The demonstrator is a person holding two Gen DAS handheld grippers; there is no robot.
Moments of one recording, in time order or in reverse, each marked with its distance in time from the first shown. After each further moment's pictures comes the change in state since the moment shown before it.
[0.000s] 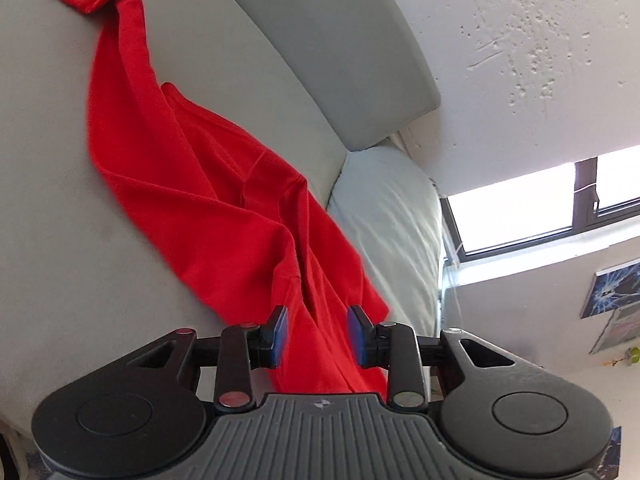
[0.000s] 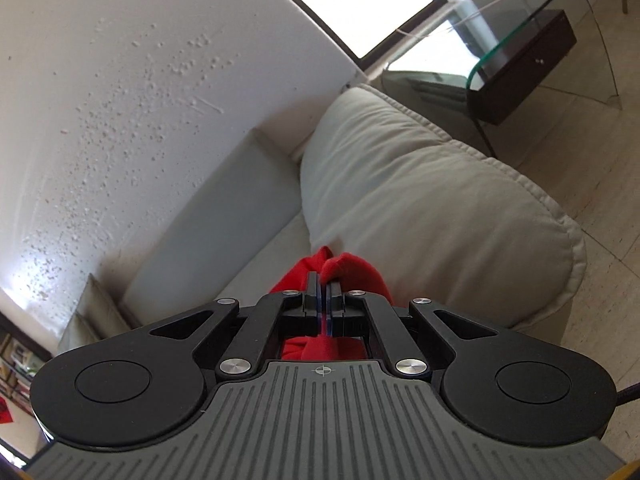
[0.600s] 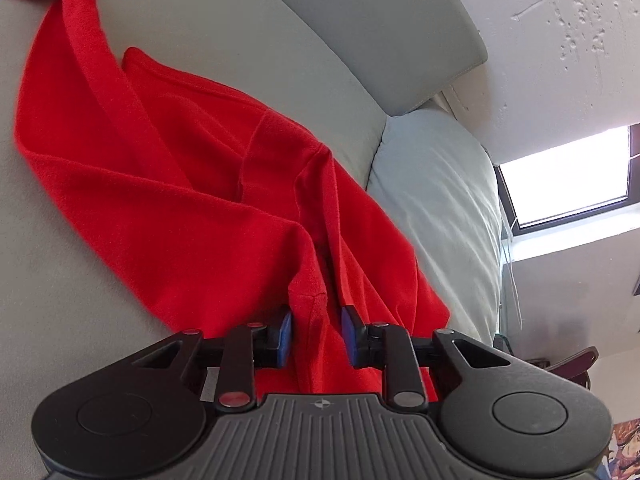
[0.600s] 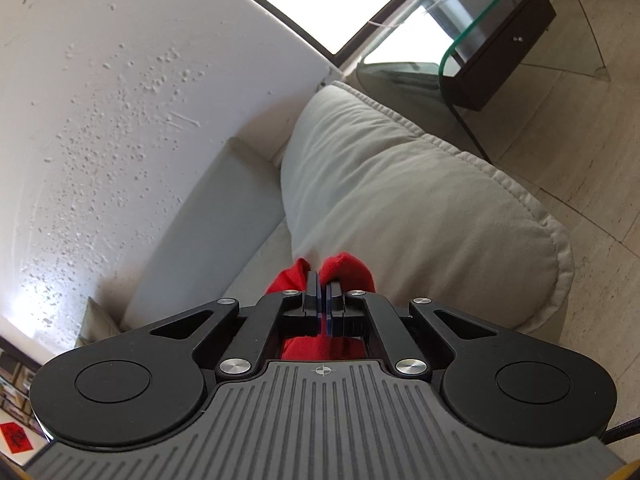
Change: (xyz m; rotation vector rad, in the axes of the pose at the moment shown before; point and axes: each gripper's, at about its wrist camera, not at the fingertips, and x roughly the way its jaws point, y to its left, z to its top) left arm 0.073 -0.012 0.009 0.068 0.085 0.137; right arm 0.018 -0.037 0.012 0.086 0.020 -0.003
